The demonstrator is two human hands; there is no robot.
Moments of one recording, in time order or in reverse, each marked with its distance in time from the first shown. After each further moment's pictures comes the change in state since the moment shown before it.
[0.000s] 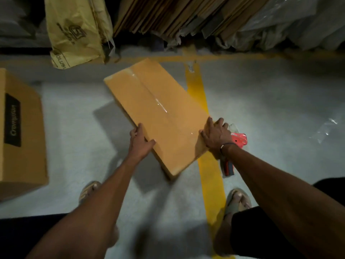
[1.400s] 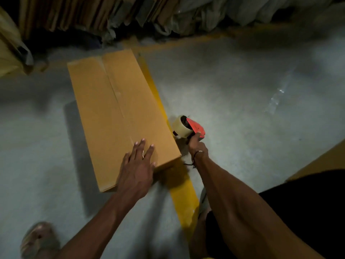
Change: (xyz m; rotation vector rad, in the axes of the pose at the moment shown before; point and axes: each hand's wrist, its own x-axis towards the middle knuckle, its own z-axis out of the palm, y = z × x) left_hand -0.070 0.066 0.124 0.674 -0.149 0.631; right_hand -0.004 0.102 0.079 0.989 -0.063 1.026
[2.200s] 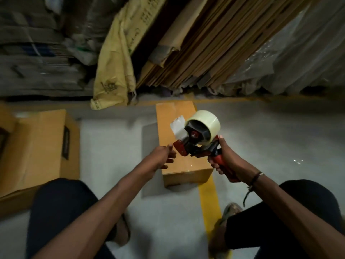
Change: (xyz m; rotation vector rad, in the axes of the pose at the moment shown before) left_hand -0.176 0.016 -0.227 -1.166 0.031 -0.487; right_hand -0.335 -0.020 -0.164 -0.048 -0.840 -0.614
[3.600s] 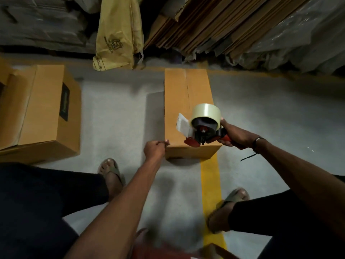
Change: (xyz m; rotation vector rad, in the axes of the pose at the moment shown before) left_hand 0.073 -0.137 0.030 -0.220 0.557 -0.169; right_hand 0.108 0.046 -0.048 -0.403 -0.188 0.058
